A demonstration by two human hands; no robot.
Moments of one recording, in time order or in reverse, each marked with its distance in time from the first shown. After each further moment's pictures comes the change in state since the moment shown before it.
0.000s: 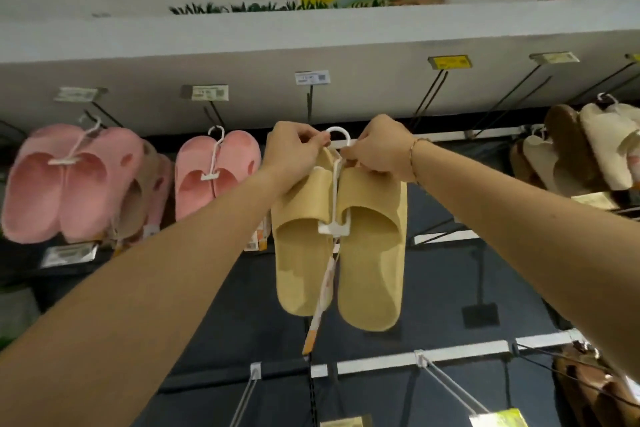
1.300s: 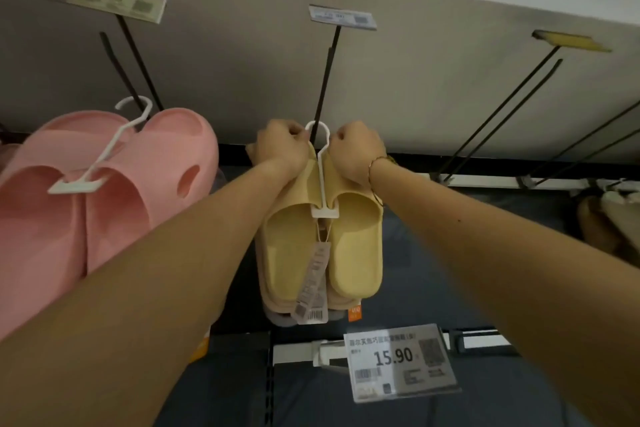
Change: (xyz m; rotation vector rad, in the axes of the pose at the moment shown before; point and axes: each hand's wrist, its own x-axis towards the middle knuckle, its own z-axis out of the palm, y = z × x) left_hand 0.258 -0.236 0.105 0.159 0.302 0.005; right_hand 0.300 0.066 0.177 -0.136 0.287 -0.174
